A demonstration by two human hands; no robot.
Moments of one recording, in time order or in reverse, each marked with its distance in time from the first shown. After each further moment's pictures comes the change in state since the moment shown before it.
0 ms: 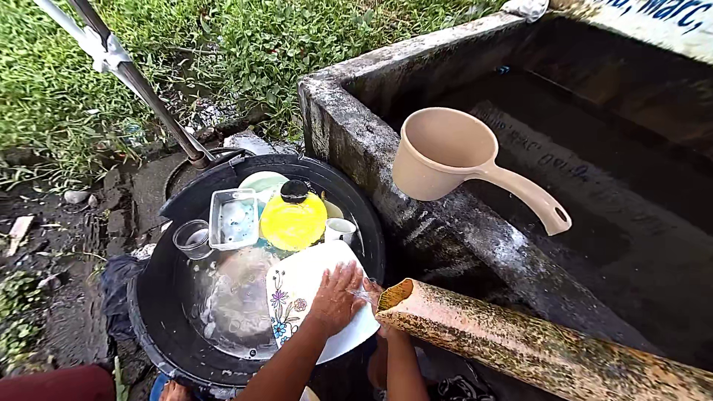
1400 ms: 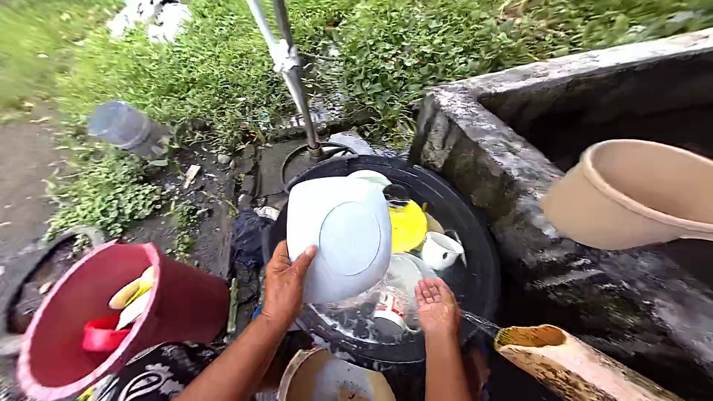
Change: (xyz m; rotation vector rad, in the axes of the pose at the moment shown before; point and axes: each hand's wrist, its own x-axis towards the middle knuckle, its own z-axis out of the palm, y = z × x) left_hand -0.208 -0.059 -0.171 -1.156 1.160 -0.491; right_hand 0.005 -0.018 0.115 0.614 0.135 -0.006
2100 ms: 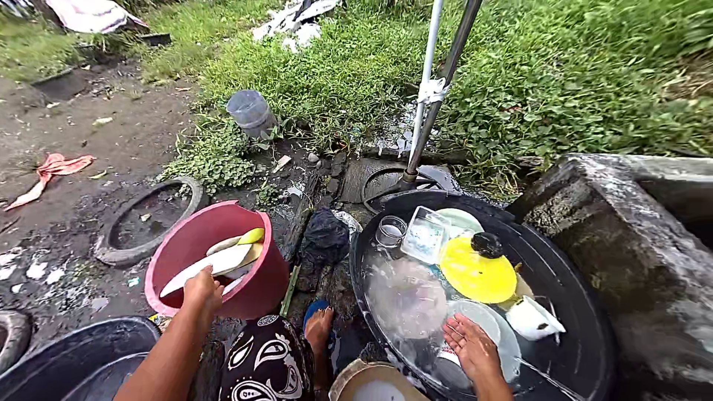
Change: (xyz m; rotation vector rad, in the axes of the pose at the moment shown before) left_hand -0.001 -0.025 -0.347 -0.230 0.934 -0.341; right_hand -0.076 0.030 0.045 -0.634 -0.322 0.098
